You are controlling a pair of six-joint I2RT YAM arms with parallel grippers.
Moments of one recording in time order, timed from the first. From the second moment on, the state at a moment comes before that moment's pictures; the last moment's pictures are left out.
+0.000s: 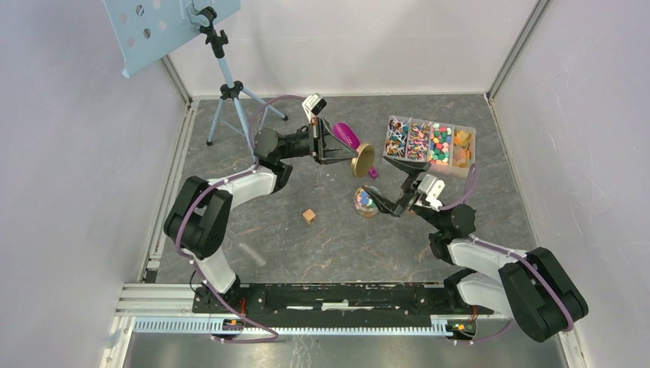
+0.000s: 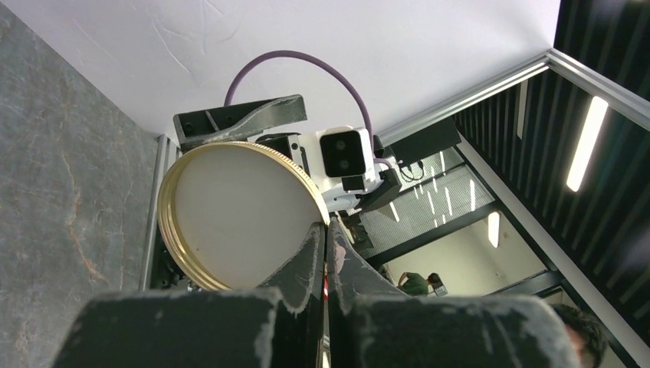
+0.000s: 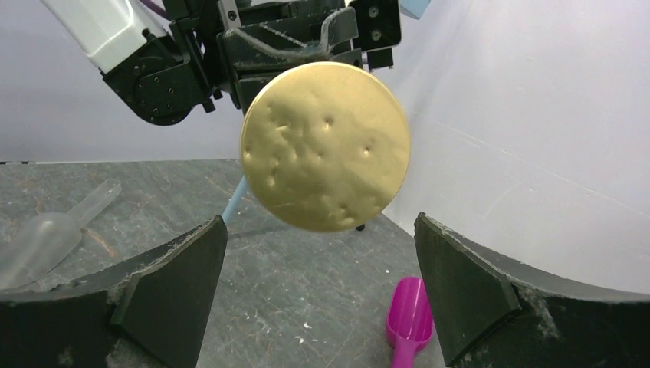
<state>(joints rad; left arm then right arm) -0.50 1.72 1.02 1.28 1.03 -1.65 0.44 1.15 0.20 1.46 -0.54 -0.03</state>
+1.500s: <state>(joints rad) -0.55 1.72 0.99 1.21 1.05 -1.65 0.46 1.18 0.30 1.37 -0.63 -0.08</state>
